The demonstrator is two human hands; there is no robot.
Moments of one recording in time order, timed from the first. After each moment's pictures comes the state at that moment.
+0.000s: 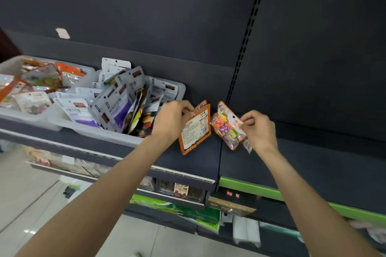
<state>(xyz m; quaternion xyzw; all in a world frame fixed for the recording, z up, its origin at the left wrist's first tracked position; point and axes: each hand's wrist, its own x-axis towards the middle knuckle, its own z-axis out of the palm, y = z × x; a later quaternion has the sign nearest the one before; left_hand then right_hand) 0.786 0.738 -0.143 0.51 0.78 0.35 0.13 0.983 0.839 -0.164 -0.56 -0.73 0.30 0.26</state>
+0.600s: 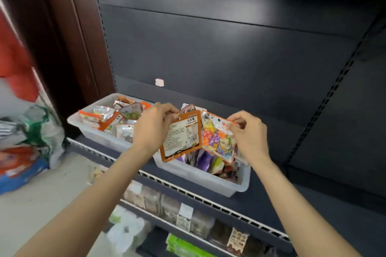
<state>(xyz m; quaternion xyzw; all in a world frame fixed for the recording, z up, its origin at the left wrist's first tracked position) 0.577 0.563 -0.049 0.45 0.80 0.38 -0.08 0.753 0.697 -0.051 -0.37 -0.80 0.29 0.38</state>
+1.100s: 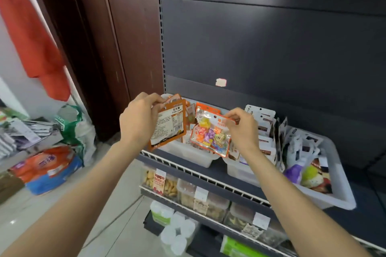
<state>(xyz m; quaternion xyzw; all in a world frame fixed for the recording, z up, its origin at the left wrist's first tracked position) 0.332 0.425 -0.048 0.37 0.85 0.35 -0.15 0.491 0.592 -0.090 -0.36 -0.79 0.33 0.37</state>
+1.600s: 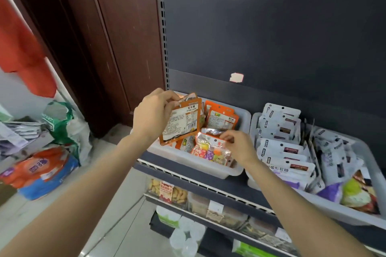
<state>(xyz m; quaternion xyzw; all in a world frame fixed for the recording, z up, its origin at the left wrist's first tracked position) 0.235 0.490 -0.076 0.45 0.82 0.34 -0.07 0.410 0.641 -0.177 -0.40 -0.85 0.32 0.16</state>
